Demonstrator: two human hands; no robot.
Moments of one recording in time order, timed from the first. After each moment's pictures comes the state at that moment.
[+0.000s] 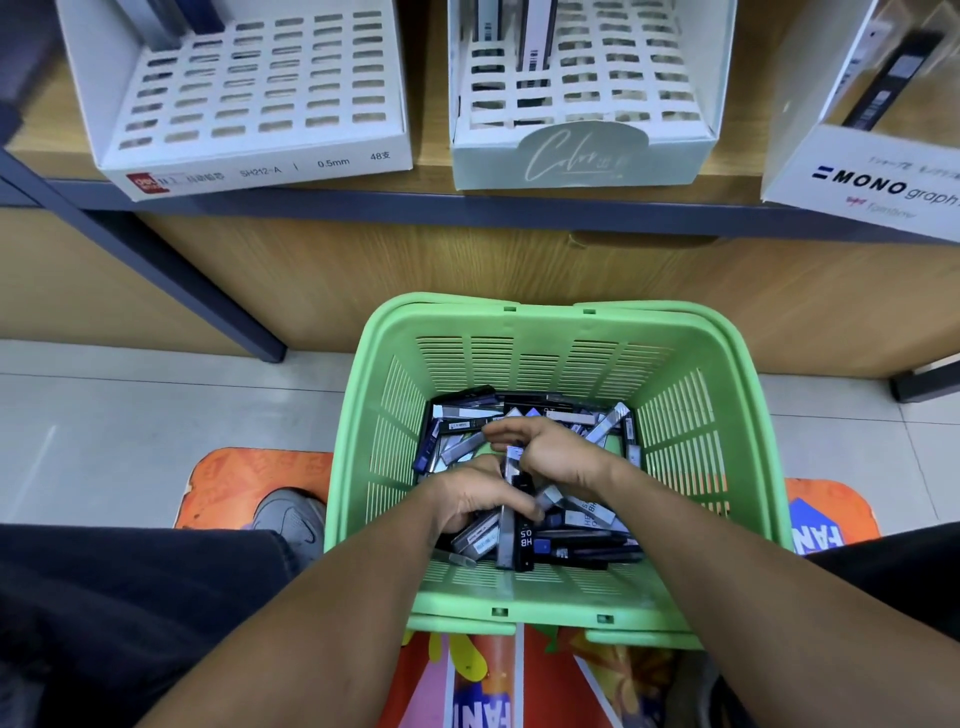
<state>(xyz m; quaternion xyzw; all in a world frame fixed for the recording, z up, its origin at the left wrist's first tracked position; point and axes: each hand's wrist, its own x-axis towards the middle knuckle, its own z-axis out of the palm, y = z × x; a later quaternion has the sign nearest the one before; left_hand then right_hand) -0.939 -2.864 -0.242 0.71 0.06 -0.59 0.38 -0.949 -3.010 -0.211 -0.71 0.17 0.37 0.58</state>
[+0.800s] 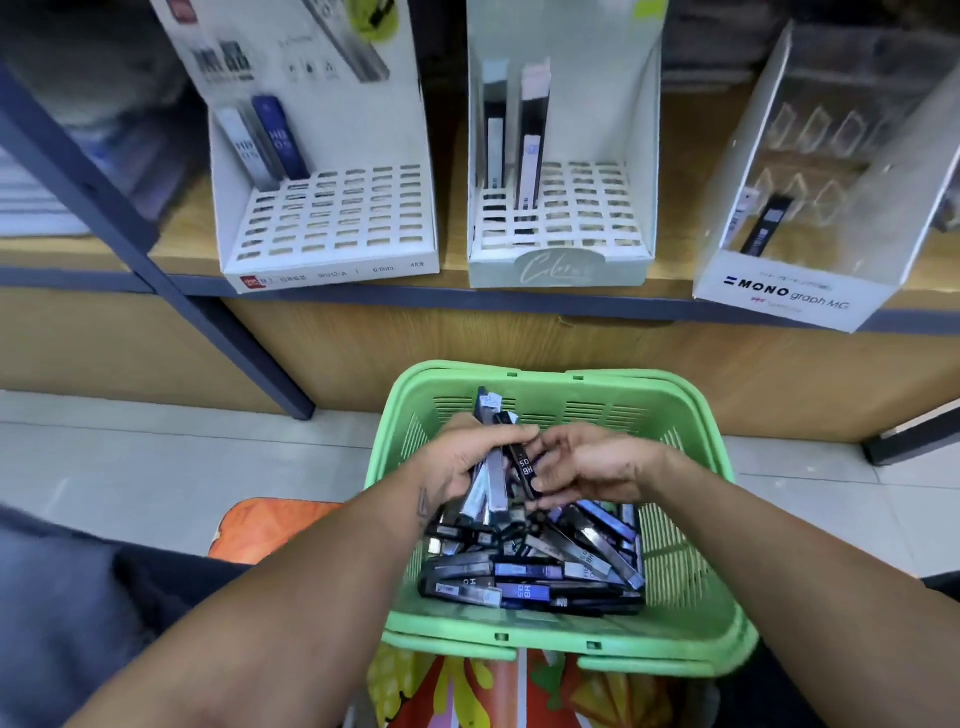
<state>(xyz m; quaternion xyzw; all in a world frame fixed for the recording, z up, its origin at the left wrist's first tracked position) -0.890 -2.874 -0.125 0.62 0.14 -0.45 0.62 -0.939 -3.059 -0.121 -0.55 0.15 0.43 0.70</state>
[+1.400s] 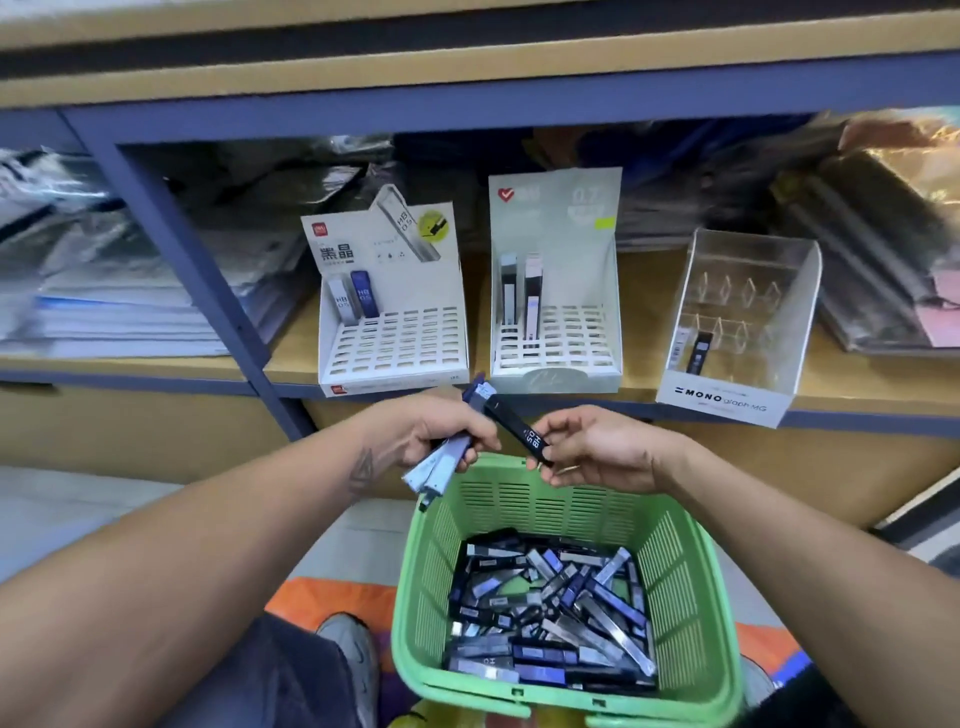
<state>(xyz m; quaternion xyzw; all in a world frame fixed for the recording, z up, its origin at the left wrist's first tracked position) -0.855 -2.840 0.058 0.75 0.01 -0.47 0.48 -0.924 -3.057 0.028 -0.63 0.03 0.31 0.71</state>
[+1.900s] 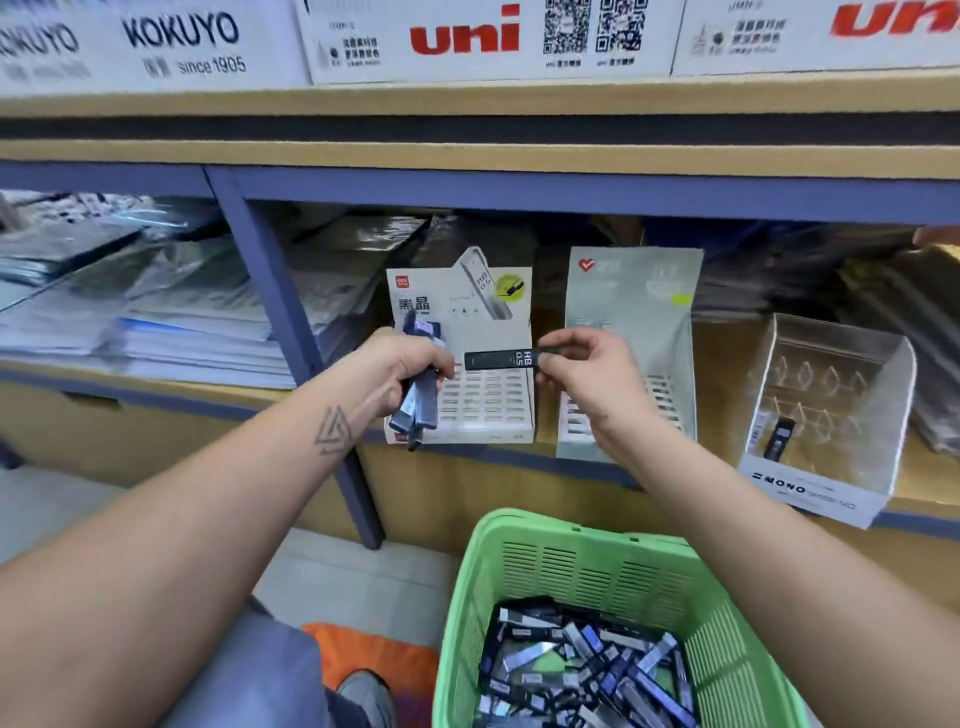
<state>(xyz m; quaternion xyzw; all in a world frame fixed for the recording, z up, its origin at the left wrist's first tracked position) -0.799 -2.767 0.164 0.77 0.12 -0.13 0.62 -0.844 -2.965 0.124 -0.73 0.06 -0.13 0.67</state>
